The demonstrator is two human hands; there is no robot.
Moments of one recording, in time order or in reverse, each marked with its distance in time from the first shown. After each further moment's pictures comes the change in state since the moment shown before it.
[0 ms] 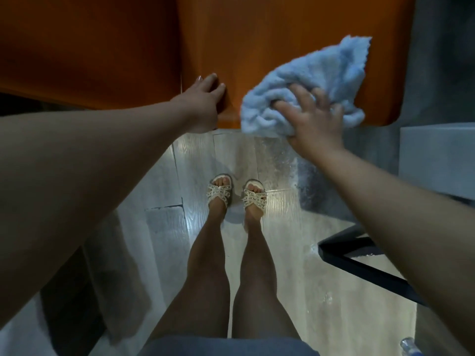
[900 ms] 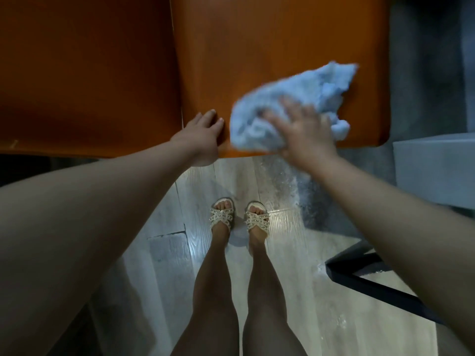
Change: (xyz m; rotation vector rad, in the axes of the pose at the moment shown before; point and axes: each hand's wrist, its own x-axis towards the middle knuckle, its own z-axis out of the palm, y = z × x) left_hand -0.012 0.004 -0.009 0.044 -0.041 0.015; right_hand 0.018 -0.012 -0.030 0.077 0.061 0.029
